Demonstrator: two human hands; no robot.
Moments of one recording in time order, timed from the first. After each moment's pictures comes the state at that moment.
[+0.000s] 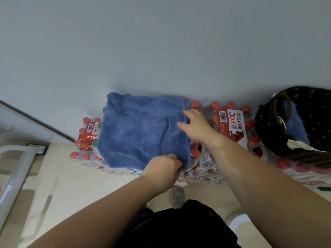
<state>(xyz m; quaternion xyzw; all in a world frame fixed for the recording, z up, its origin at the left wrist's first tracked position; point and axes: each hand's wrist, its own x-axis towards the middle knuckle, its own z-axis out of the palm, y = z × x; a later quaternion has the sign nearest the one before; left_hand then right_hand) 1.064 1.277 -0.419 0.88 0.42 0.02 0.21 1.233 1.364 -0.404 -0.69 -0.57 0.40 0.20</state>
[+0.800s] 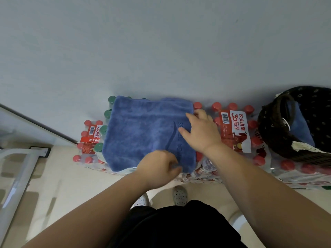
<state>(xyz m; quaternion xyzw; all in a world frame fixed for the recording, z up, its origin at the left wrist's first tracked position) 1.044 1.300 -0.407 0.83 0.47 0.01 0.29 1.232 1.348 -0.399 -0.73 -0.66 0.18 0.04</state>
